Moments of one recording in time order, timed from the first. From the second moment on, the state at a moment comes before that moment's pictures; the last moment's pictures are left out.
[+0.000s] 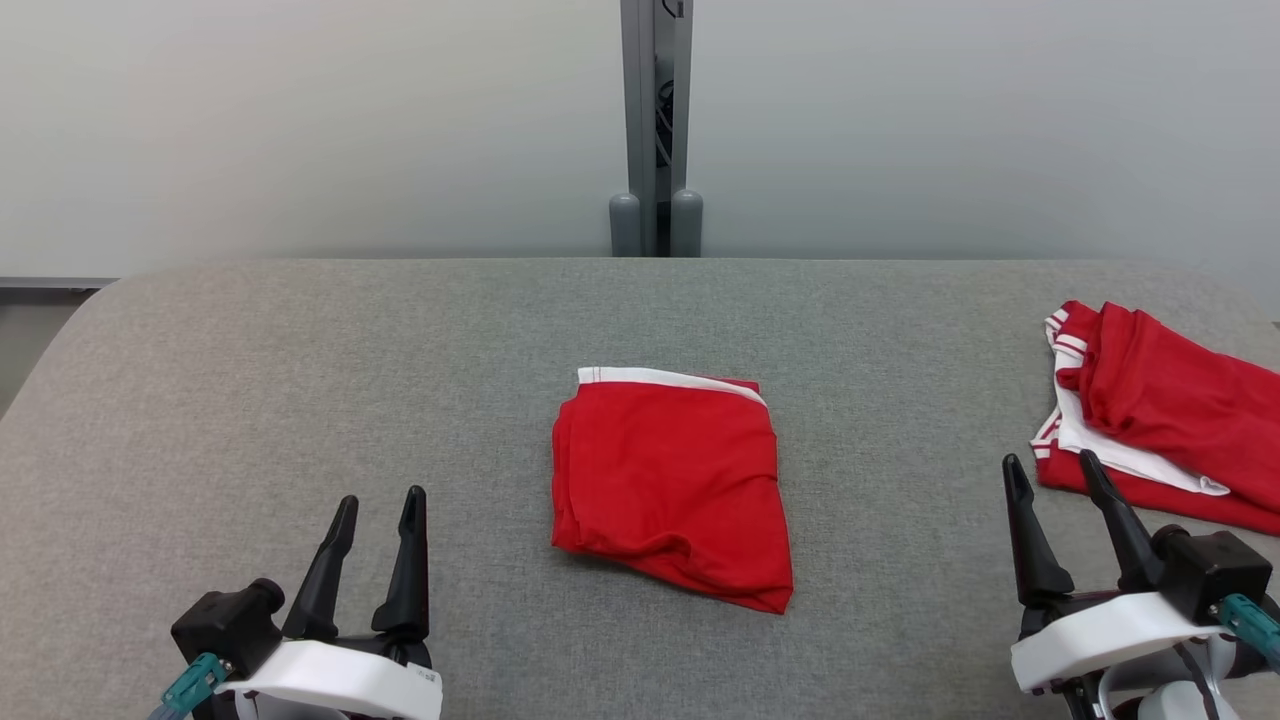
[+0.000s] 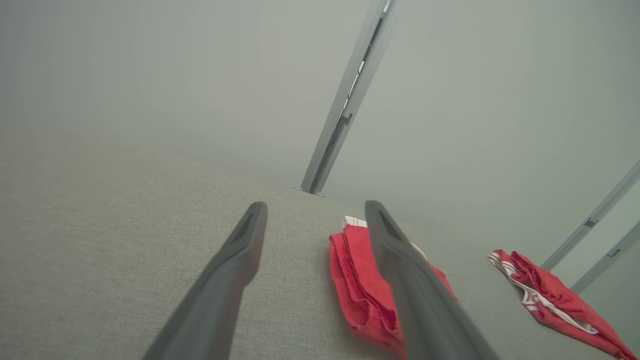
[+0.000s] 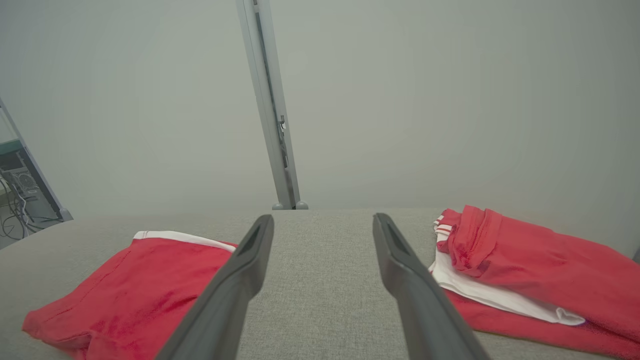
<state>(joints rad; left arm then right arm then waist) -0.05 0.05 -0.10 0.30 -0.49 -0.11 -0.26 -0.11 -0.09 0.04 0.31 0.24 0.13 -0.26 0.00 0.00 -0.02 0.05</state>
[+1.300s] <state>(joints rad) -0.17 0.05 -0.23 0.31 -0.50 -0.12 -0.26 -0.52 -0.20 0.37 0.69 1.11 0.13 0.27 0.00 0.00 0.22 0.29</state>
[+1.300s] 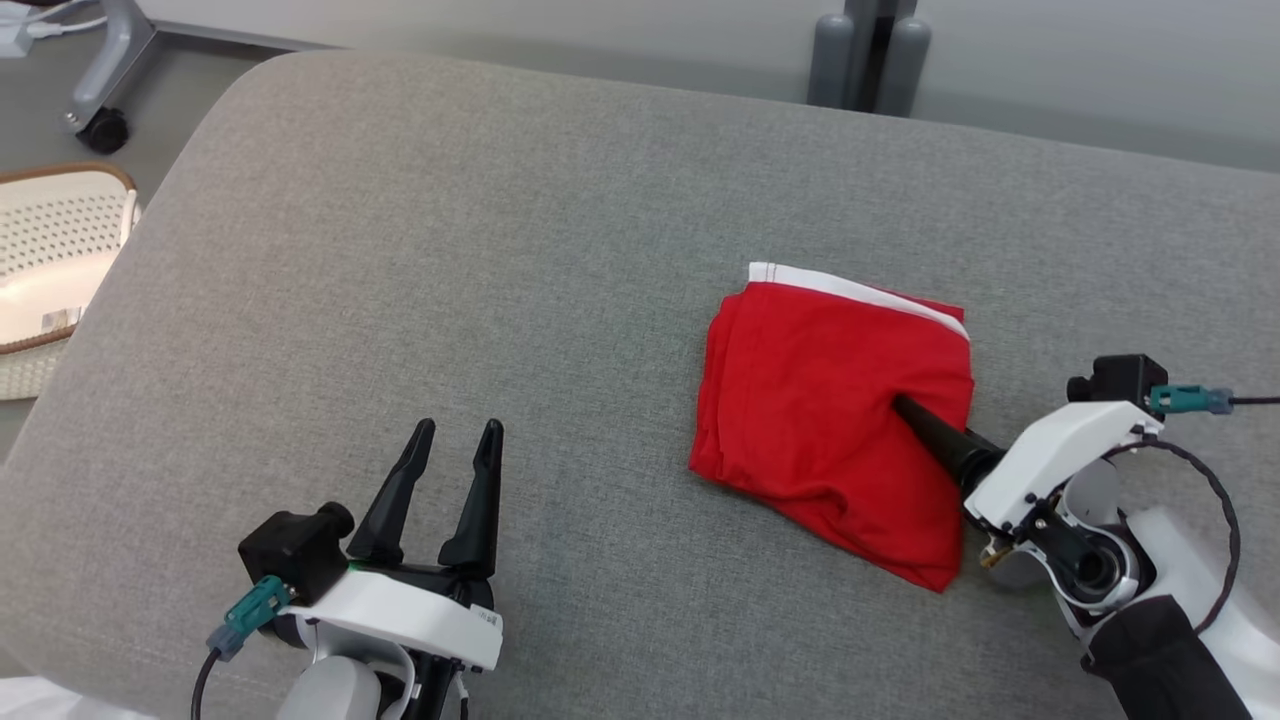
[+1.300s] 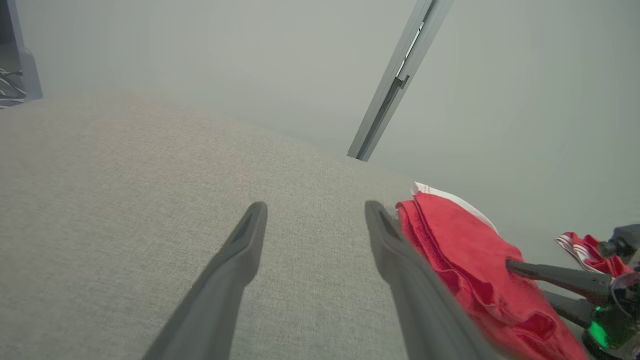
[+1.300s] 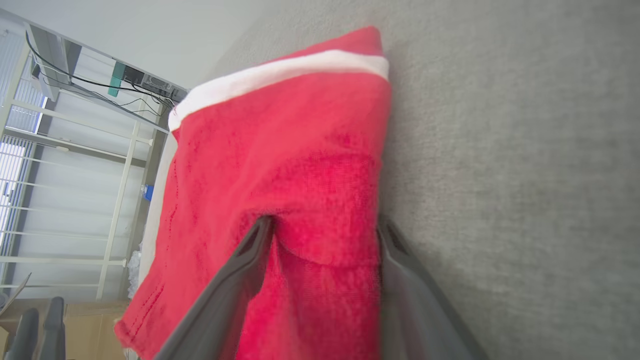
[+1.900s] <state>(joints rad) -0.19 0.05 -0.23 0.30 -0.51 -0.11 -0.26 -0.64 -0.25 0.60 0.75 1.05 0.13 0.20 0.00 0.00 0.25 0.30</state>
